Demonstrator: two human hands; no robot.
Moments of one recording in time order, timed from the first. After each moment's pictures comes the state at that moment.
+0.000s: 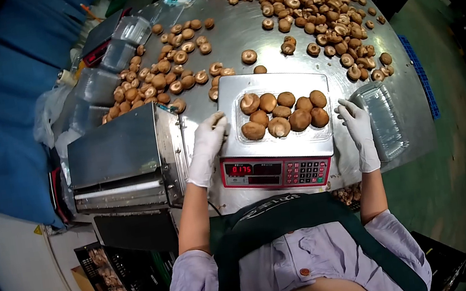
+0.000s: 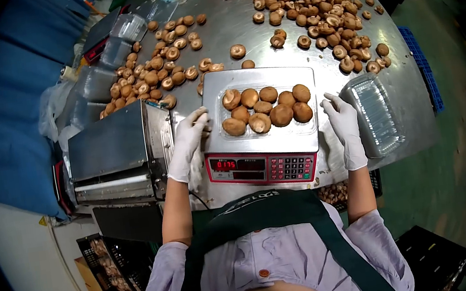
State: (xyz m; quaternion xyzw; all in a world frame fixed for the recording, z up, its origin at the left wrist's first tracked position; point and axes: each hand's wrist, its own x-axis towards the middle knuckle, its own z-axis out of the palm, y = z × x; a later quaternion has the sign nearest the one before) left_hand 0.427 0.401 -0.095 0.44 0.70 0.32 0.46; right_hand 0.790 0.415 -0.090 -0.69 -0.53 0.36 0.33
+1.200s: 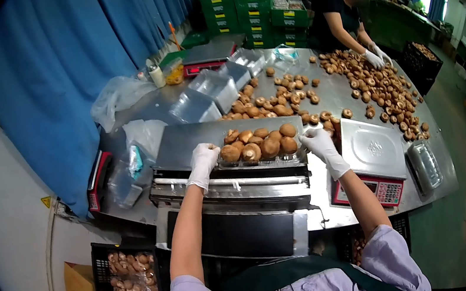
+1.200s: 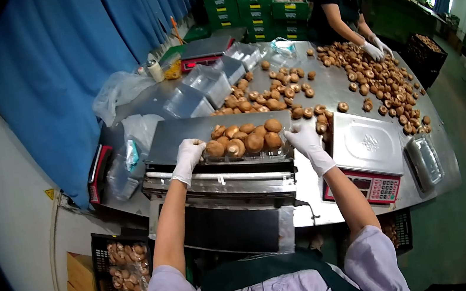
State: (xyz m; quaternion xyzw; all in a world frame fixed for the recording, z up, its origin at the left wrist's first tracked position) left_hand 0.058 0.306 -0.037 0.41 0.81 0.30 0.28; right_hand 0.384 0.396 -0.050 -0.55 -0.71 0.34 0.29
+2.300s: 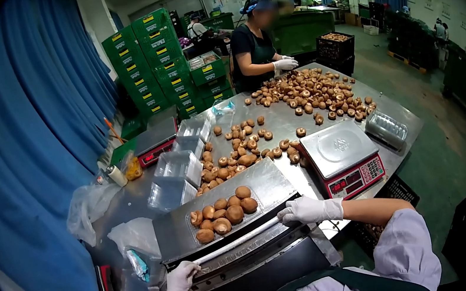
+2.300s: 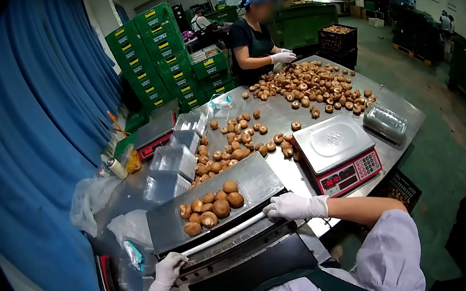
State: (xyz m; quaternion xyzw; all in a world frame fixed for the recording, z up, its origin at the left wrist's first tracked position) left_hand -0.077 0.193 -0.038 0.86 0.49 0.16 0.08; right_hand 0.367 0.293 -0.052 -0.24 -0.96 0.12 0.11
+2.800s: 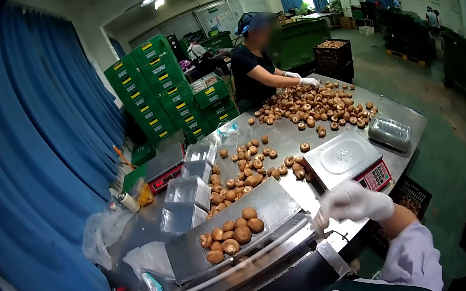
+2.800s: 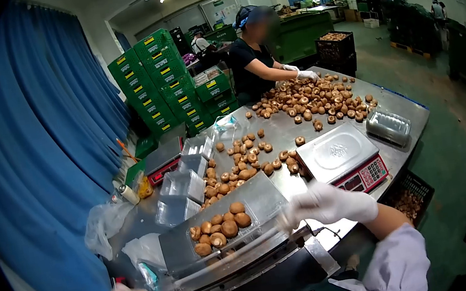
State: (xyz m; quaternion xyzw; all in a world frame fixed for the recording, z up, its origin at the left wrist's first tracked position) left_hand -0.075 0.114 0.131 0.62 0.42 0.55 0.35; right_hand 0.399 0.214 0.133 -0.15 -0.77 0.46 0.43
